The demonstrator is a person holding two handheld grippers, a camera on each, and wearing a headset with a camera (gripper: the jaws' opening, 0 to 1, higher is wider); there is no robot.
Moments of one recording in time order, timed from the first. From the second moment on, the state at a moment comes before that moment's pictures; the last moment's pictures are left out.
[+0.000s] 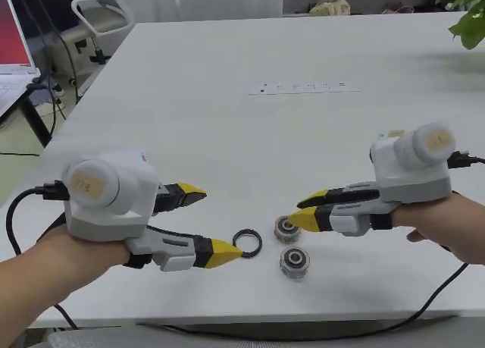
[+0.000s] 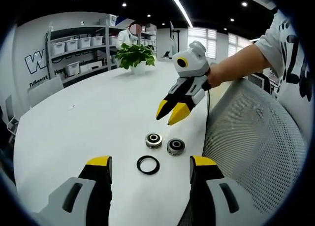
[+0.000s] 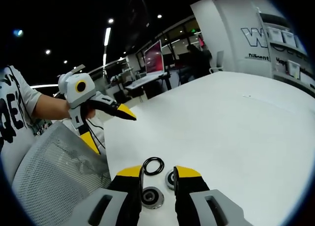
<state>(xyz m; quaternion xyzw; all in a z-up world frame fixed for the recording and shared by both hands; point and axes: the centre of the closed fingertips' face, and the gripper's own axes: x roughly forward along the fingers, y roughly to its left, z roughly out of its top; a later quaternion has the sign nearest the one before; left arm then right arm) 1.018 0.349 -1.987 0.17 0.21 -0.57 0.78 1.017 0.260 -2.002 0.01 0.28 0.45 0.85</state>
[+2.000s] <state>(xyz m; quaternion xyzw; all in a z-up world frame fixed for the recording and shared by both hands) 1.000 0.359 -1.970 0.16 0.20 -0.56 0.79 0.954 0.193 -2.000 -0.10 0.26 0.43 0.86</state>
